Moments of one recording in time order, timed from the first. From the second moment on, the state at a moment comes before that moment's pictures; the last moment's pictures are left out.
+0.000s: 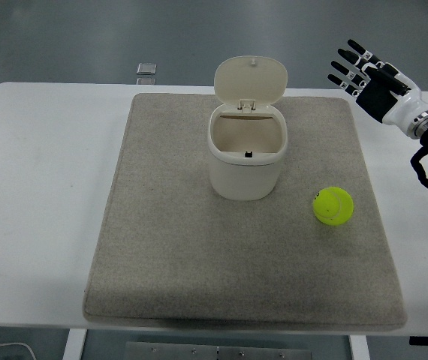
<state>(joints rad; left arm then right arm) 0.05 0.00 -0.14 -0.06 0.09 -0.10 -0.02 0.83 -0.41 0.74 0.88 0.08 0.19 0.01</state>
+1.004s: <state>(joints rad) 0.04 0.00 -0.14 -0.07 0.09 -0.10 -0.02 0.83 -0.42 0.74 0.88 0.07 0.20 0.02</state>
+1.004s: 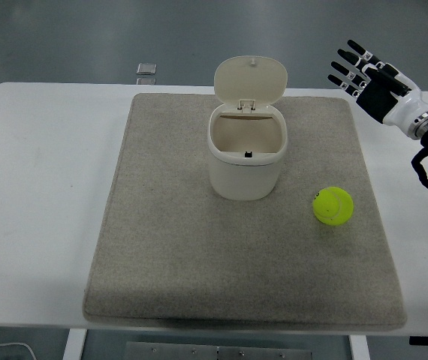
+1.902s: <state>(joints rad) 0.04 0.00 -0.14 -0.07 0.09 -0.10 -0.02 0.87 -0.44 0.72 0.89 -0.16 0.20 0.01</state>
